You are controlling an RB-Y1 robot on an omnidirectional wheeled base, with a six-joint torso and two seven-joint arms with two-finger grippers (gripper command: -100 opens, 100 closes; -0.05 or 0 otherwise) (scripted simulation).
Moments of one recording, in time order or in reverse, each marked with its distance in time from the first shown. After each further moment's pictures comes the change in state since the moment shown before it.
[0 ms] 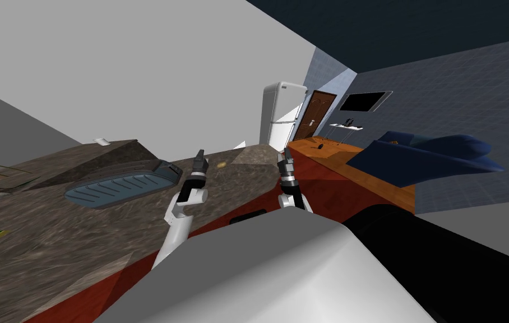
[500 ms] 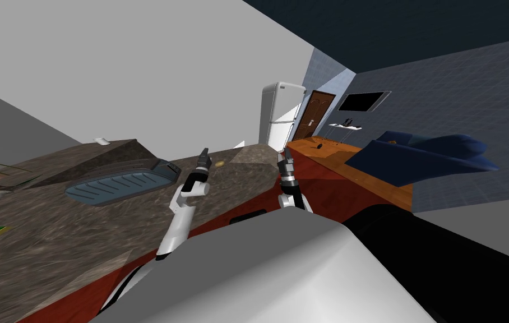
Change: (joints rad) left arm -0.133 0.024 -0.011 0.121 0.020 0.112 0.030; right arm 0.000 0.000 0.000 0.000 0.000 0.000 0.000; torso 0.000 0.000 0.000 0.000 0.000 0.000
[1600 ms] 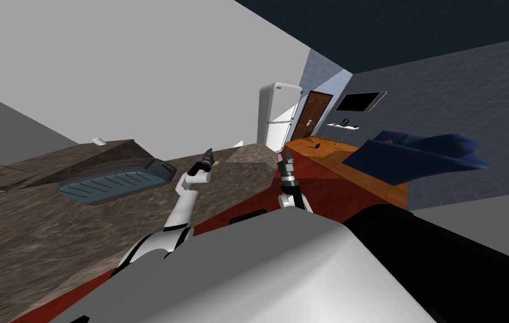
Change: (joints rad) left arm -0.250 0.038 -0.004 0.276 0.027 0.245 0.104; right arm 0.000 0.000 0.000 0.000 0.000 0.000 0.000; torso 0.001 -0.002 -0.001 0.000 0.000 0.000
